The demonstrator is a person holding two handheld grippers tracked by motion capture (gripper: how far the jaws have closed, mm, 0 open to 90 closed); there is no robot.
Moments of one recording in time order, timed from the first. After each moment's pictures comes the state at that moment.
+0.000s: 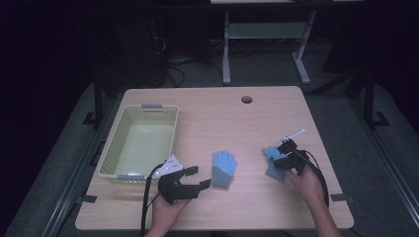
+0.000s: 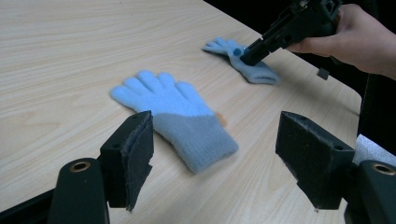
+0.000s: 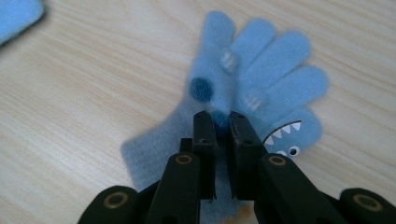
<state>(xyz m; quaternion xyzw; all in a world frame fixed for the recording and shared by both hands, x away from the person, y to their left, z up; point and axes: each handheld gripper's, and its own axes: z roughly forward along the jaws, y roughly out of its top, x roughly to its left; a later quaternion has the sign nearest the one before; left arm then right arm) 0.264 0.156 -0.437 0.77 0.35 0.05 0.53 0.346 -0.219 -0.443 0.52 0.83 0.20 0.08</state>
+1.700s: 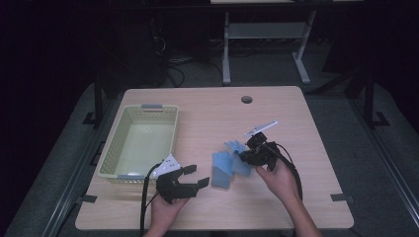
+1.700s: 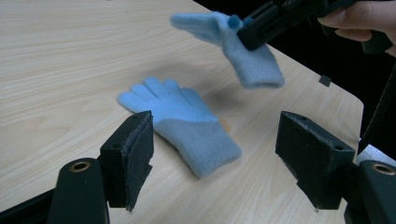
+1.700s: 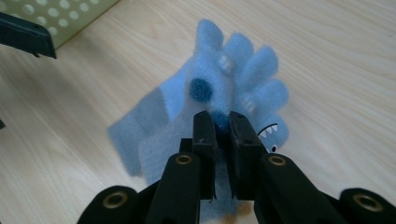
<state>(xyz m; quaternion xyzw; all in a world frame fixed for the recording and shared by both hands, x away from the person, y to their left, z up) 0.263 0.160 -0.434 0.76 0.36 0.06 0.54 0.328 -0.125 -0.379 0.41 0.85 0.31 0.08</state>
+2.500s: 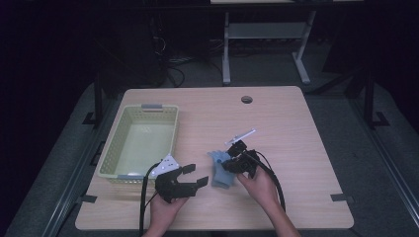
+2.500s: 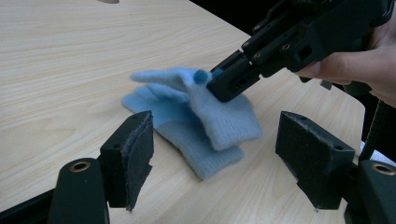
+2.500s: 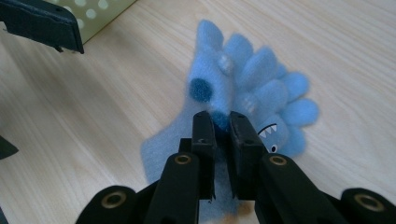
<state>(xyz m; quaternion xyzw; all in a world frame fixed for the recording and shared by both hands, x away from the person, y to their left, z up) 0.264 0.162 -0.433 0.76 0.36 0.06 0.54 0.326 -0.079 -0.408 0.41 0.86 0.31 0.04</state>
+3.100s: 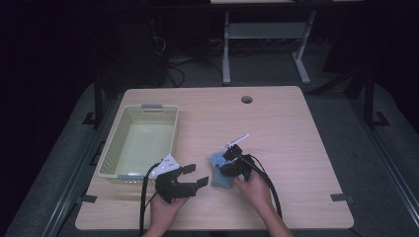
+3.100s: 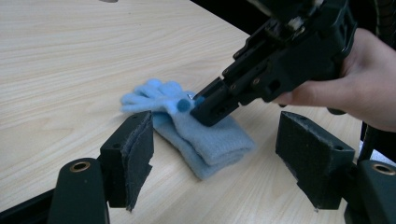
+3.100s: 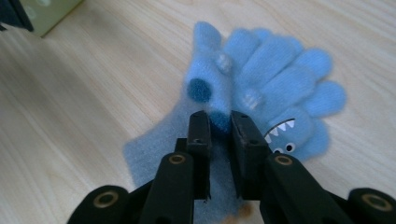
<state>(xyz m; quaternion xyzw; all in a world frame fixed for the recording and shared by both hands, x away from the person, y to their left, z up) 0.264 0.162 -0.434 0.76 0.36 0.06 0.54 0.330 -0.069 -0.435 0.43 0.86 0.28 0.03</state>
